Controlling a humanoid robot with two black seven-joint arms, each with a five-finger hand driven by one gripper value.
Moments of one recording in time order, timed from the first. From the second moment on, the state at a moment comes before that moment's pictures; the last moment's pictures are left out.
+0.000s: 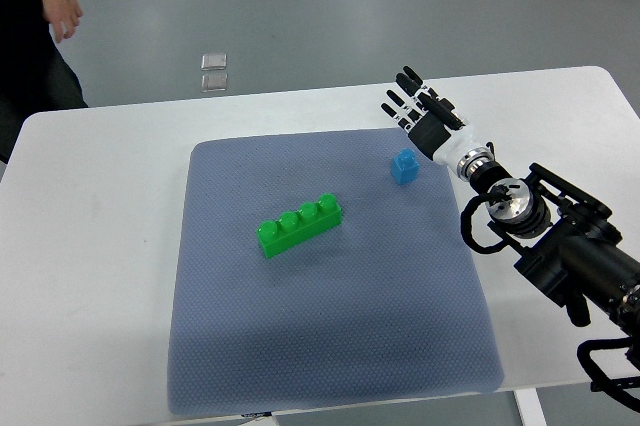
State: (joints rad) left arm -0.07 0.00 -0.10 -0.33 0.07 0.05 0.09; right arm 0.72 -0.05 0.84 0.60 0.12 0.24 0.16
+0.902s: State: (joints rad) left arm -0.07 0.00 -0.10 -0.34 0.07 0.05 0.09; right arm 0.89 -0.15 0.79 0.62 -0.24 0.39 0.12
